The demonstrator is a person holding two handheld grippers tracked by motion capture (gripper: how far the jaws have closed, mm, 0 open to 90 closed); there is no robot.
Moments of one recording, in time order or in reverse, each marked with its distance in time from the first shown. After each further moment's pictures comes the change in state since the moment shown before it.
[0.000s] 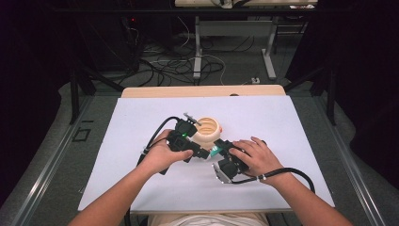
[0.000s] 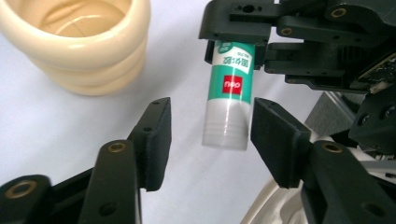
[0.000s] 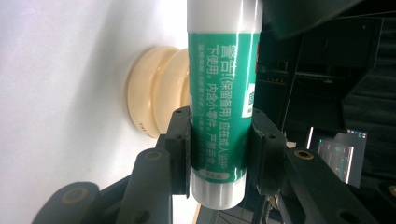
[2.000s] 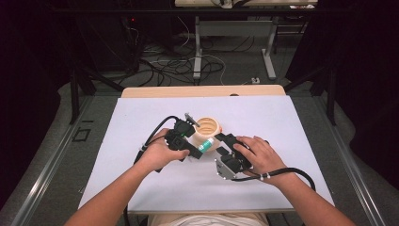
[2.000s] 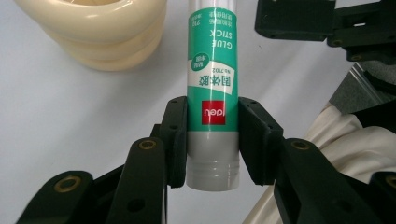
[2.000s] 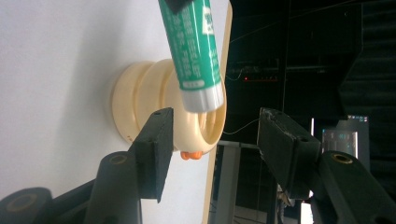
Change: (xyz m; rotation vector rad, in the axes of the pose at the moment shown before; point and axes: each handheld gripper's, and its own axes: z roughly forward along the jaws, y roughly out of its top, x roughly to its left) left arm 0.005 0.005 0.007 0.140 0.050 0.009; right arm -0.012 -0.002 -0.011 -0.044 -0.038 0.135
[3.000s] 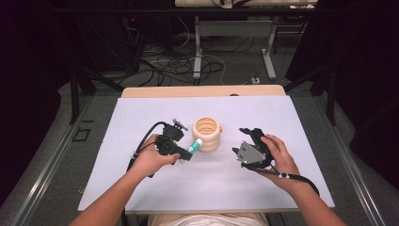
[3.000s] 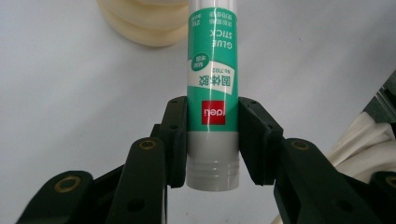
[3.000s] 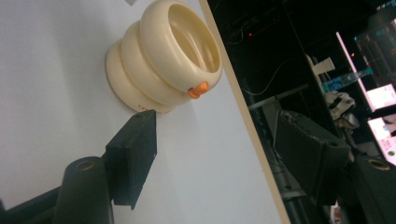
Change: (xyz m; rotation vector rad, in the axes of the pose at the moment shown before) left arm 0.024 -0.027 0.003 -0.038 0.060 -0.068; right arm 0.004 -0.051 -0.020 0.057 -0.013 0.497
